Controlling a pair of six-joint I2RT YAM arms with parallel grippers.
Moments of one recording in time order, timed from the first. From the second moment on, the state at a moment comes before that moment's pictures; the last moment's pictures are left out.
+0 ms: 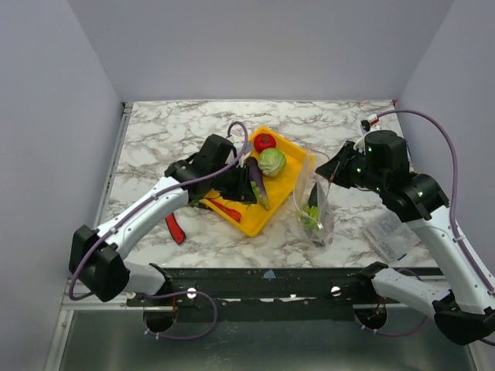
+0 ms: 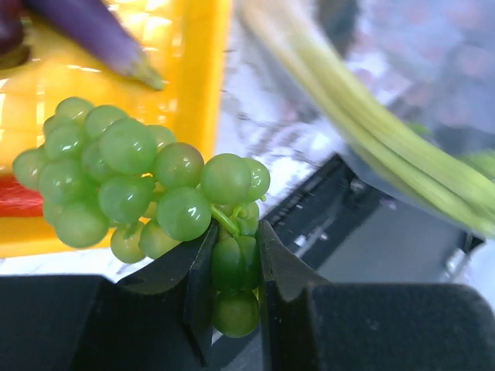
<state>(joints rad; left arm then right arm) -0.64 1.38 1.17 -0.64 0.39 -0.47 0.51 1.00 1.30 -0.83 -0.01 0.72</state>
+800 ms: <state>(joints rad) -0.77 1.01 1.22 0.04 1.09 -0.97 0.51 1.03 1.30 -0.81 0.00 0.73</state>
